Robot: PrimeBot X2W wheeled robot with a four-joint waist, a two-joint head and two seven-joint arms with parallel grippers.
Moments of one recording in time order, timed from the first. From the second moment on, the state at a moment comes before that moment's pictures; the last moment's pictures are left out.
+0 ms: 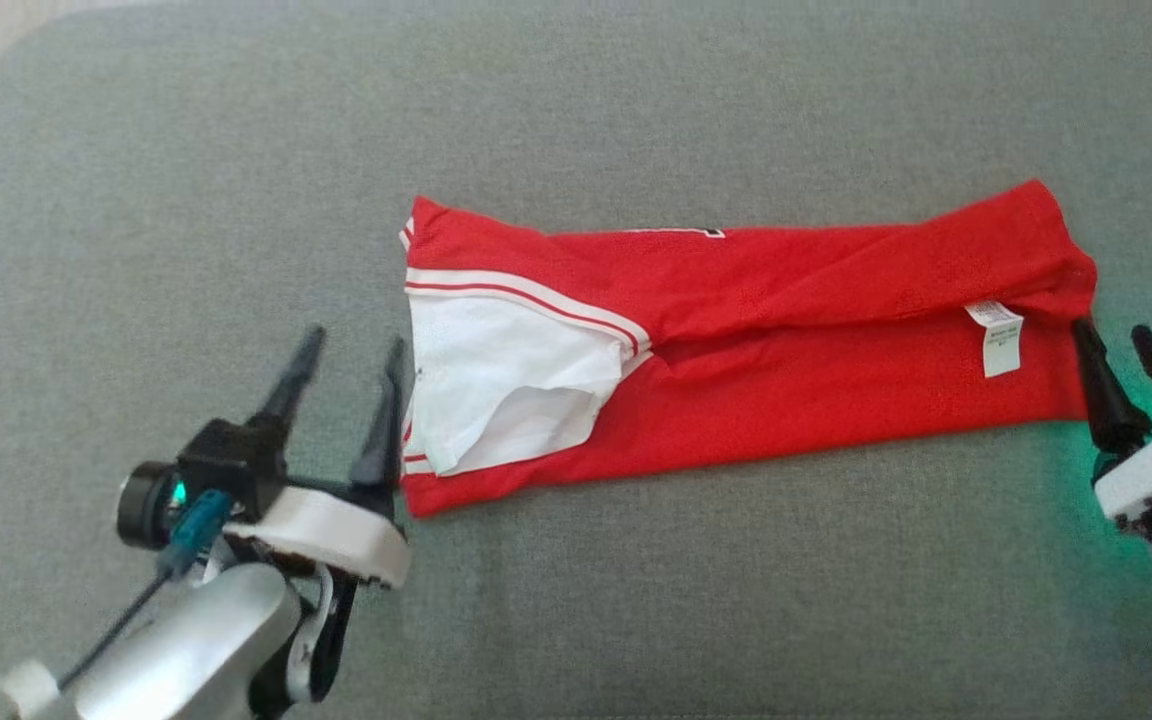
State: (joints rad) left arm -0.49 0.57 -1.01 0.08 -0.93 0.45 -0.25; right arm -0.36 -0.59 0.49 0.60 1.02 0.12 -0.17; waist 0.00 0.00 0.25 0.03
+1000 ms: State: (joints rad) left arm -0.10 0.23 -0.41 0.03 -0.28 0.20 -0.25; right arm -0.46 -0.41 0.29 0.95 0.87 0.12 -0.14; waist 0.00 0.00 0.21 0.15
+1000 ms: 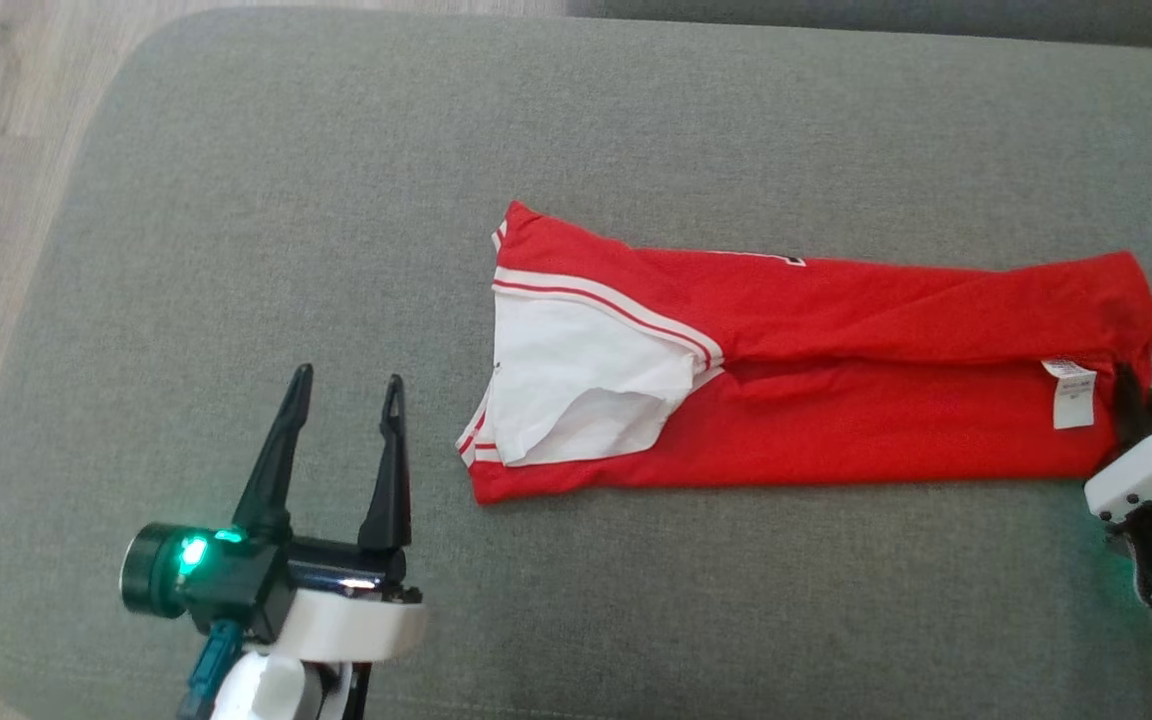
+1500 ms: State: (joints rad) left arm -0.03 0.18 -0.32 0.05 -0.23 0.11 -0.25; right arm -0.46 -0.59 0.21 0.80 0.90 0.12 -0.07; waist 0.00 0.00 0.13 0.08
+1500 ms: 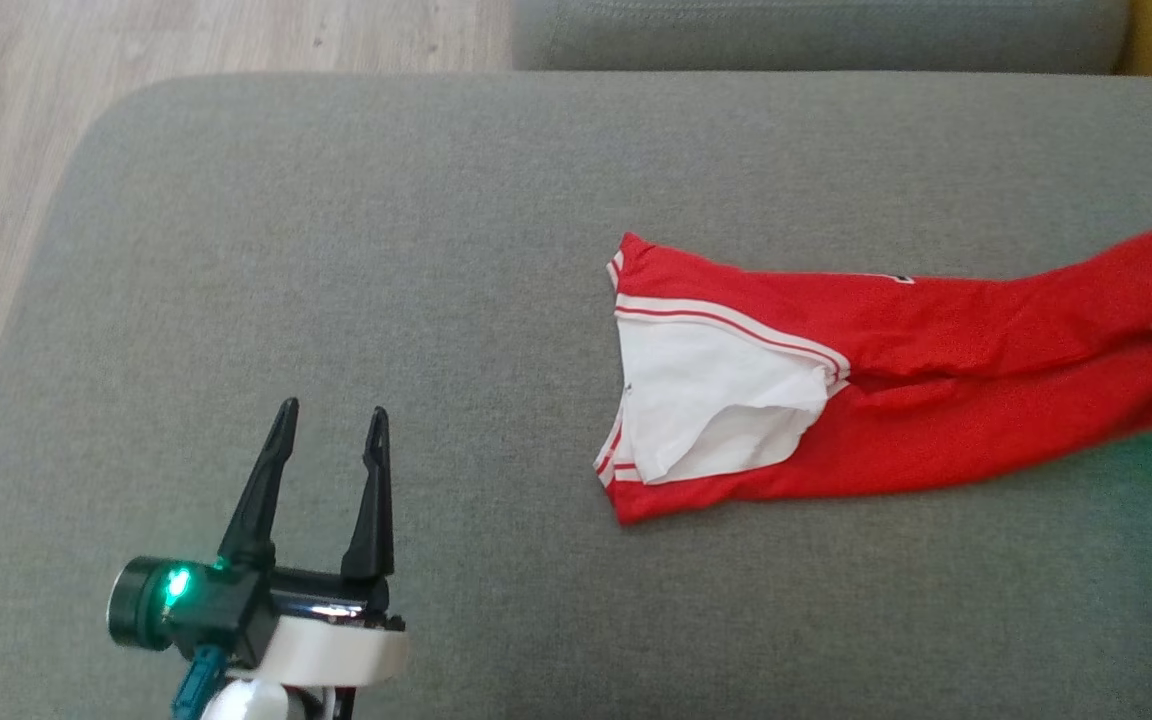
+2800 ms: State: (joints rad) left arm -0.02 0.06 -0.20 0.09 -0.18 0.00 -0.25; right arm -0.46 -0.06 0.42 0.50 0.93 0.12 -0.13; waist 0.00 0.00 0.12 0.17
